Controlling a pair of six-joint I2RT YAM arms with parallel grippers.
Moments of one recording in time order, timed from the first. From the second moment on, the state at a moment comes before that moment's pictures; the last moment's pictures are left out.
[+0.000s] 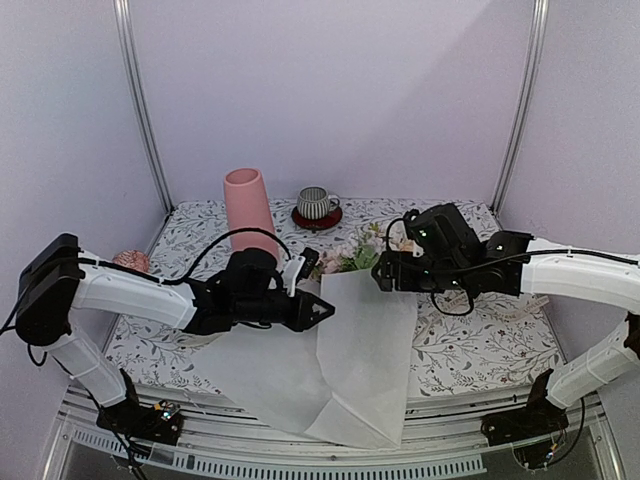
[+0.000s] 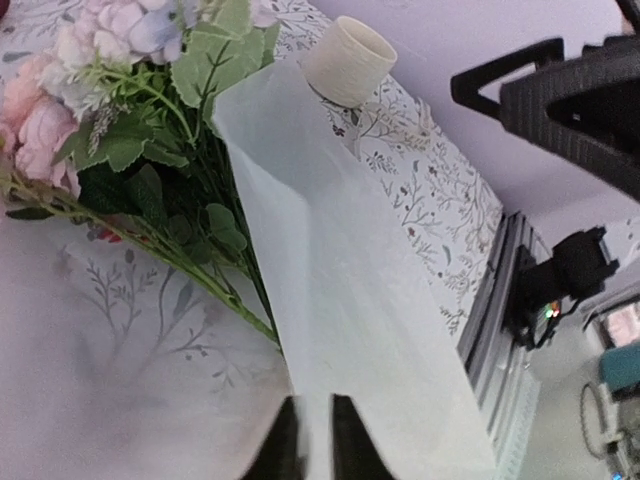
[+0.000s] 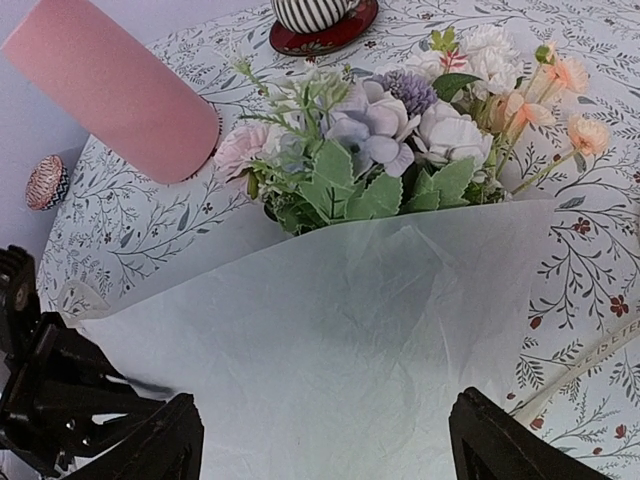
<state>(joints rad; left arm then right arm) -0.97 1.59 0.78 0.34 0.19 -0.52 0.93 1.36 1.06 -0.44 0.27 0.71</state>
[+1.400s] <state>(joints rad) -1.14 1.94 1.40 0.39 0.36 -0.51 0.69 1.05 0.97 -0.73 0.49 0.74</state>
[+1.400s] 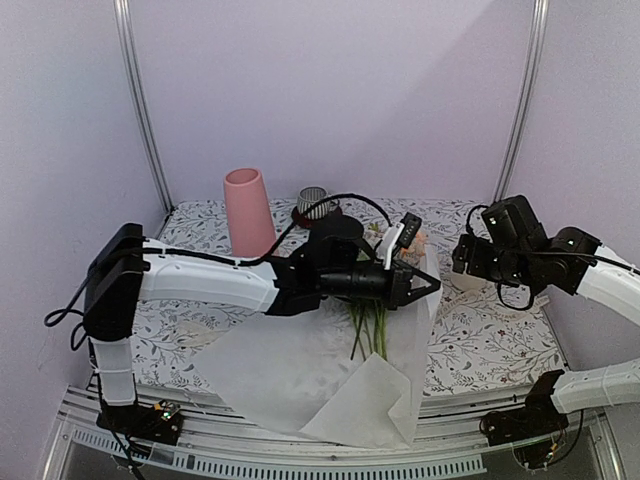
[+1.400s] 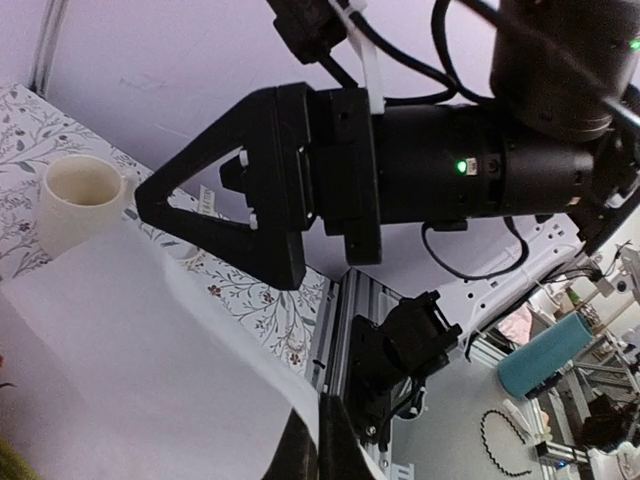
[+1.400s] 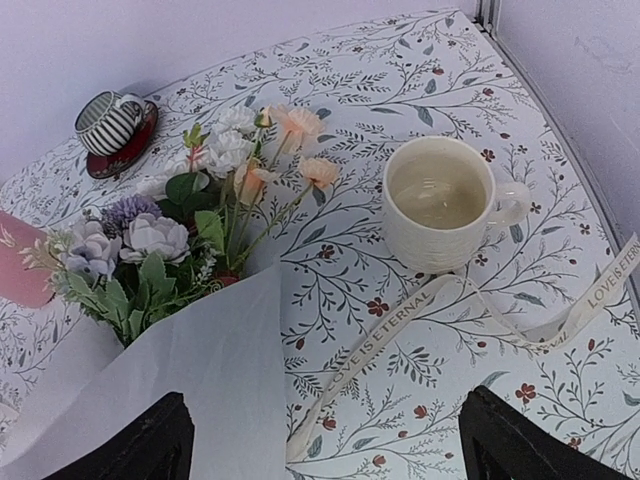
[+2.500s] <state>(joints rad) -1.18 1.71 1.40 0.34 0.31 -0.44 0.66 1.00 1.07 -0.85 0.37 0.65</state>
